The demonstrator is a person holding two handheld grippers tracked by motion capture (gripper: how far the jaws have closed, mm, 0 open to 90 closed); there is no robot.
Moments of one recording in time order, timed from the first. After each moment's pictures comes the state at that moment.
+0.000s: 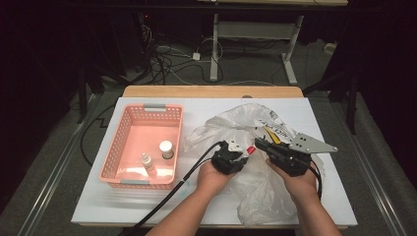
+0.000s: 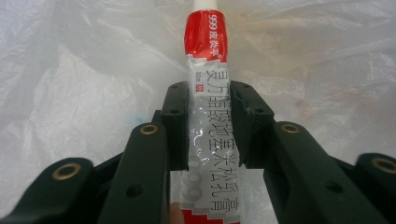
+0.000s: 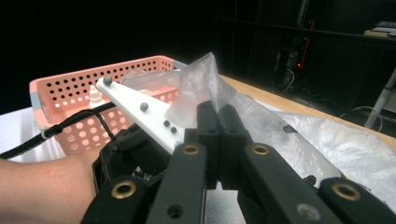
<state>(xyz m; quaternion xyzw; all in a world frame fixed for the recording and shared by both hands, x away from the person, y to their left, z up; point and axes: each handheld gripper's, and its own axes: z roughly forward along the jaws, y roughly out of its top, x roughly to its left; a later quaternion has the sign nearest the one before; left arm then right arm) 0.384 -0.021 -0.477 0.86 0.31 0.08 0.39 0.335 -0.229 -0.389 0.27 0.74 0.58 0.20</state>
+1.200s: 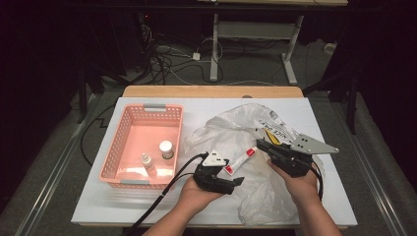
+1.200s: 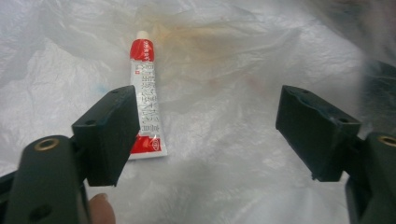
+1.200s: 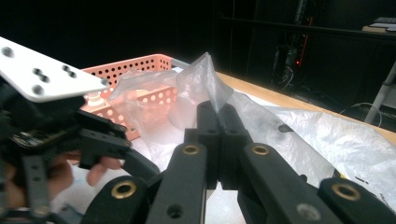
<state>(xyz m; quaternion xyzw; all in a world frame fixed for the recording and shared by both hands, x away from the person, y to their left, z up) 0.320 0.032 -0.448 0.83 0.28 0.03 0.48 0.334 -0.232 -0.392 0.27 0.74 0.58 0.20</state>
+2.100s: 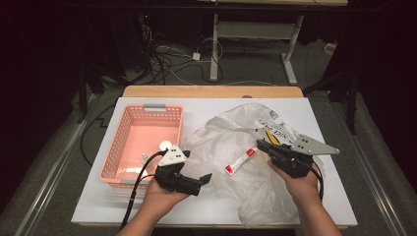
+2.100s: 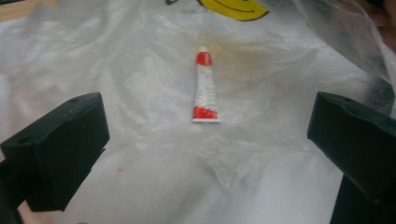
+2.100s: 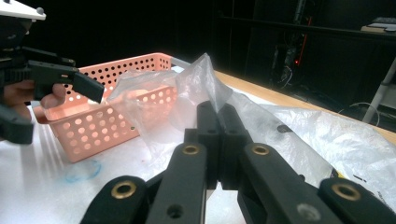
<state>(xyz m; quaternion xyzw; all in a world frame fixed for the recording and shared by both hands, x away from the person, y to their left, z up) 0.303 0.122 -0.410 0.80 0.34 0.09 0.48 0.332 -0.233 -0.391 0.27 0.74 0.57 0.20</state>
